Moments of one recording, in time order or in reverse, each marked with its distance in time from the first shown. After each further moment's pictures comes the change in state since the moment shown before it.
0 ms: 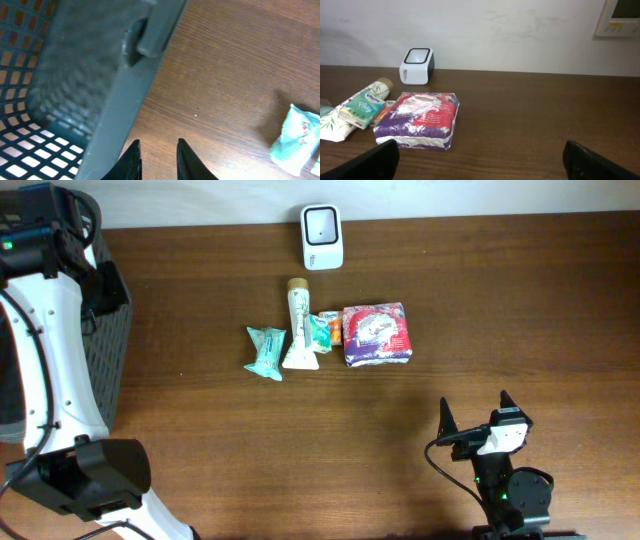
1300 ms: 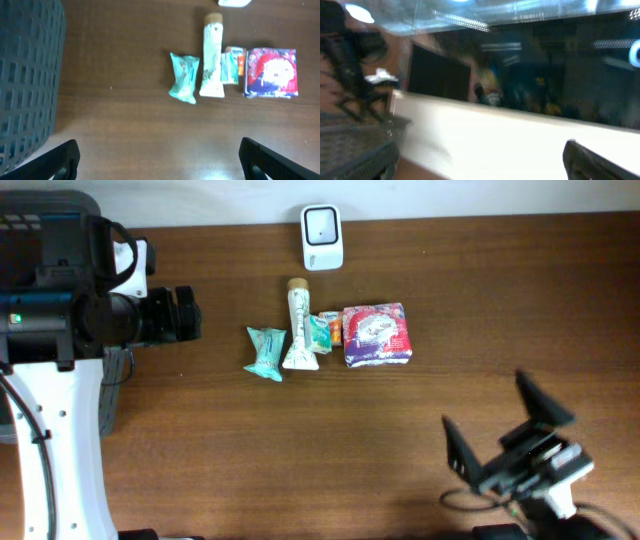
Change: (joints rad) left arm -0.200 -0.359 -0.156 -0.056 0.267 0.020; right arm -0.001 0.166 0.425 0.332 -0.438 0.072
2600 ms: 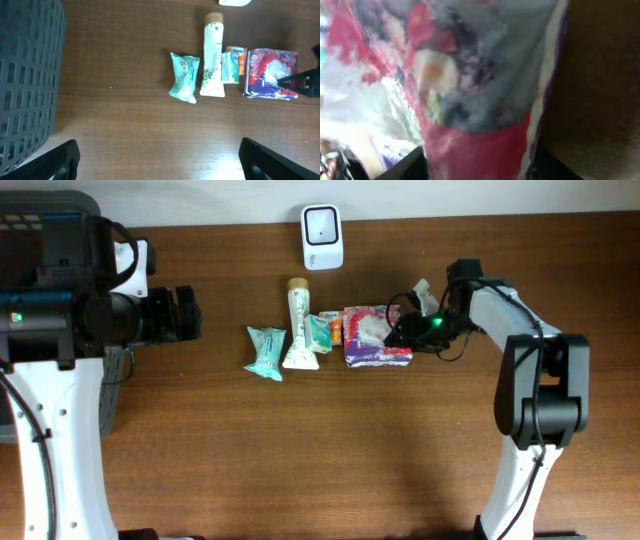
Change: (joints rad) left arm 0.000 0.000 -0.004 0.004 0.000 0.000; right arm -0.042 2.028 1.106 -1.092 -0.222 -0.154
